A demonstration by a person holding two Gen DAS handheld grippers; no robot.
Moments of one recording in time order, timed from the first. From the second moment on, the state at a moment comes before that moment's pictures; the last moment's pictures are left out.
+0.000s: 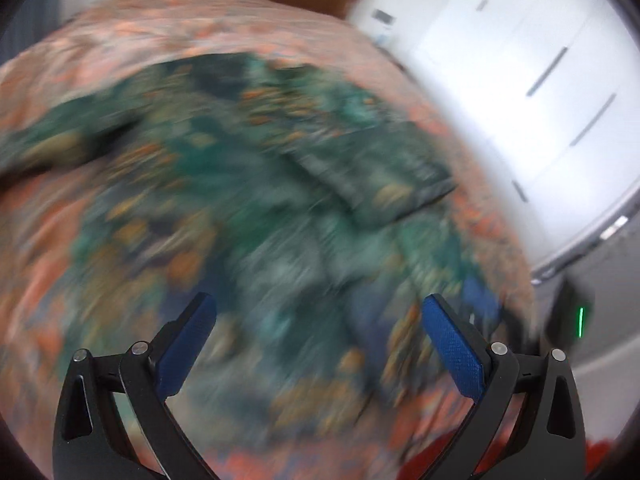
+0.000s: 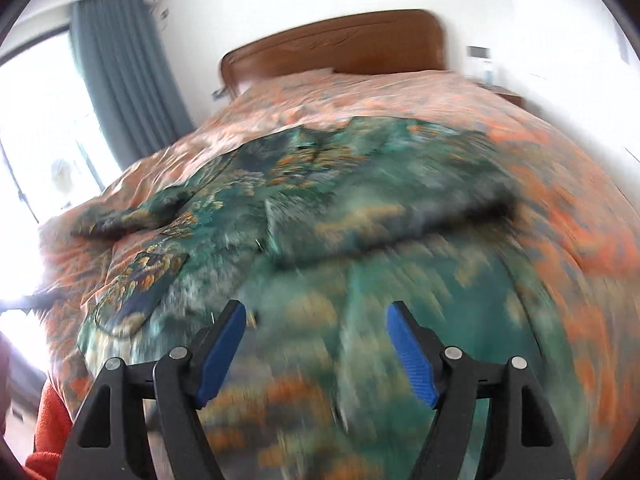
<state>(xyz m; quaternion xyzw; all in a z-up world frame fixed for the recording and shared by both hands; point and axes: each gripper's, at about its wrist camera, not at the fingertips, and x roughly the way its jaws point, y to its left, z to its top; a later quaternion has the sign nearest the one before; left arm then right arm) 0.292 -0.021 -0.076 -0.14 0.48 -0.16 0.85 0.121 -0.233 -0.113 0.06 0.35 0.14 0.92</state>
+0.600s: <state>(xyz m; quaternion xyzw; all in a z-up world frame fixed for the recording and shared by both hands) 0.455 -0.105 -0.125 -0.06 0.55 -0.08 0.83 0.049 -0.265 -0.147 0.09 0.29 0.10 0.95</state>
